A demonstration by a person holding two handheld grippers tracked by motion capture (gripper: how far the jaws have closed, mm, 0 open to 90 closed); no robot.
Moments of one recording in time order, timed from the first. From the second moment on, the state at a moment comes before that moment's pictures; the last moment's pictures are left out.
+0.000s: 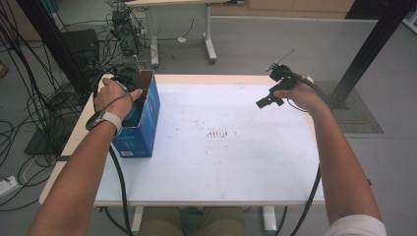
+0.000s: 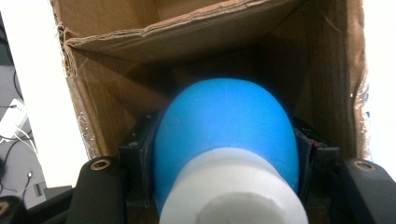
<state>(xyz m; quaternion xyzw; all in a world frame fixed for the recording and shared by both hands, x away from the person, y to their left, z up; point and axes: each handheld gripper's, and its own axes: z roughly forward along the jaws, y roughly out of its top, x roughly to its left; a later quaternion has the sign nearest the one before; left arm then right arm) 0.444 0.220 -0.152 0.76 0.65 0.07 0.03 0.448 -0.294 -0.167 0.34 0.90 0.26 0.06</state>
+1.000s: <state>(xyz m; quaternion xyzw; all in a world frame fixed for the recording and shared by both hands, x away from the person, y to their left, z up) 0.441 0.218 -0.153 0.76 0.64 0.08 0.03 0.444 -0.298 -0.168 0.34 0.90 0.25 0.06</state>
